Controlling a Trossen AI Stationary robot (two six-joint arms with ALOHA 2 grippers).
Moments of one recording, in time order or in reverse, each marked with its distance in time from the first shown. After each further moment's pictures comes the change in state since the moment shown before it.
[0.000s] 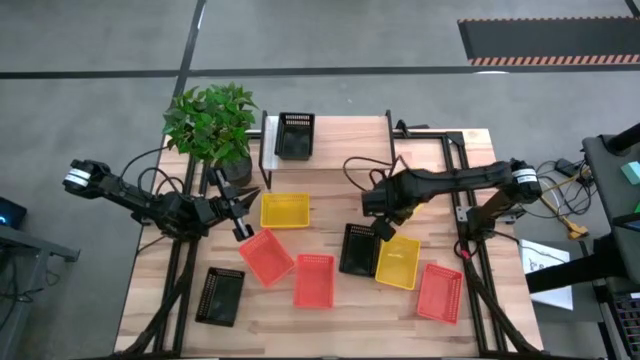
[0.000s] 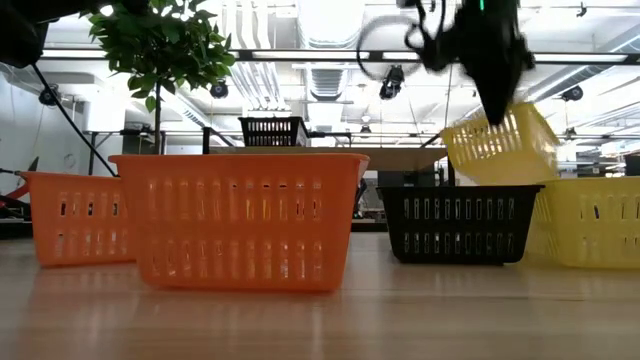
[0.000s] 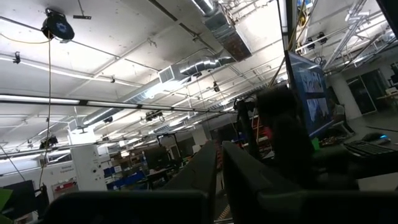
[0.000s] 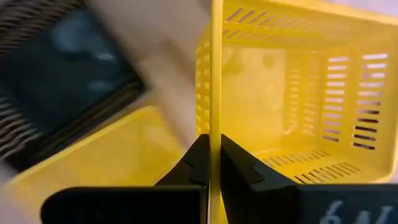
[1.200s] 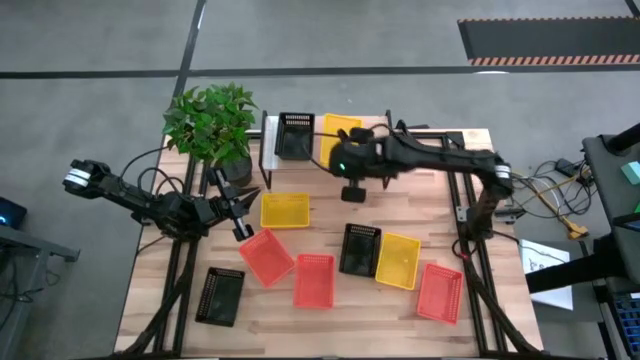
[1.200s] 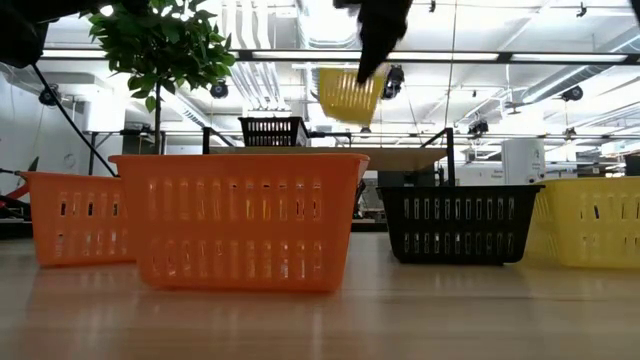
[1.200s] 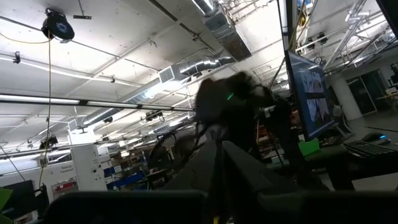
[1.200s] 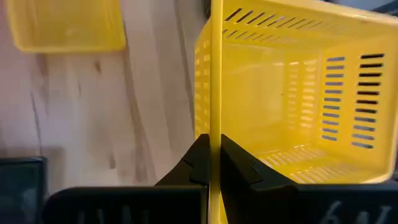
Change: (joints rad) left arm 0.001 0.000 0.000 0.000 0.000 -0.001; right arm -0.189 0.200 0.420 0.275 0.293 -0.918
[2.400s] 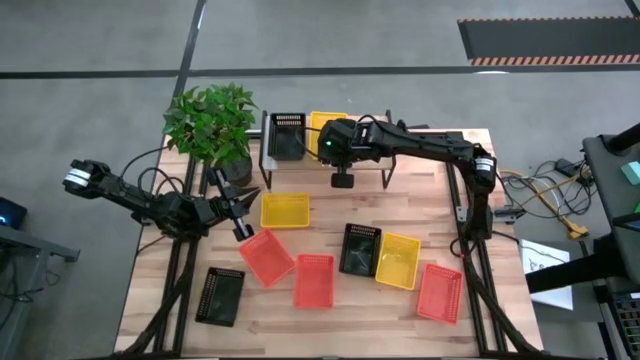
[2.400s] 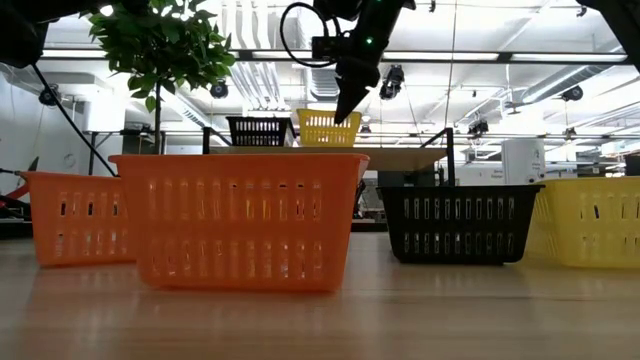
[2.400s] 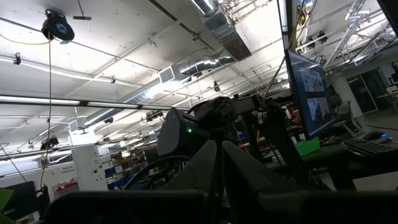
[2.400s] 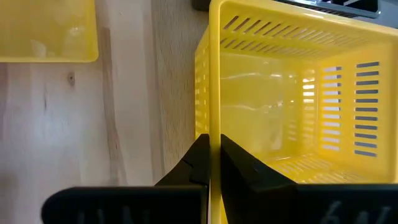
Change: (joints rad) left arm 0.000 0.000 -0.001 0.000 0.000 0.007; right arm -0.130 0.104 0.002 0.170 -0.131 -0.189
